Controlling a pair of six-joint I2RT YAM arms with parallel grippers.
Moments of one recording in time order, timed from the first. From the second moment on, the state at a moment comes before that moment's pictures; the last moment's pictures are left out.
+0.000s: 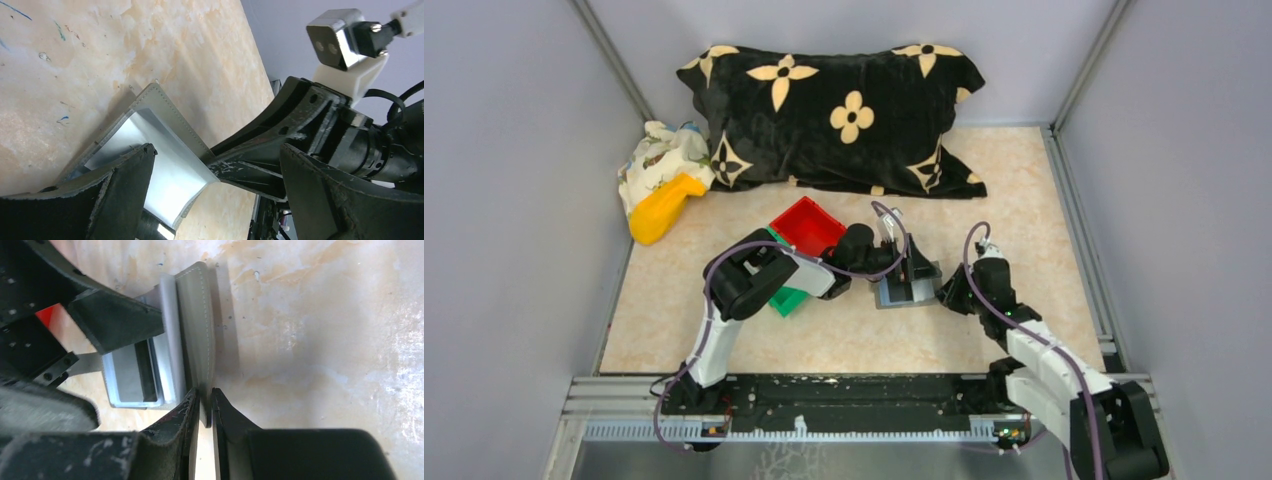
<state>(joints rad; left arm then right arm) -0.89 2.15 1.04 0.91 0.44 -0.95 0.27 0.91 0.22 -0.03 -0.13 0.64</state>
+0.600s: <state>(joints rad) -0.88 2.18 1.05 0.95 0.46 -0.98 0.29 0.62 0.24 -0.22 -0.19 0.63</state>
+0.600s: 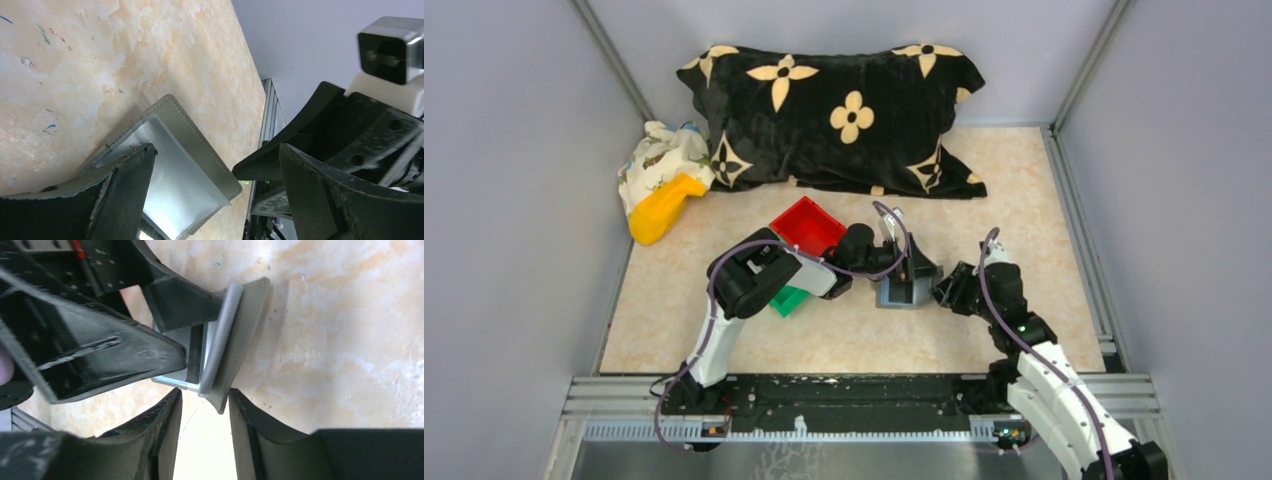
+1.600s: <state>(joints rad) -0.88 2.18 1.06 0.96 0.47 -1.01 0.52 0.88 0.23 0.02 -0.06 0.72</state>
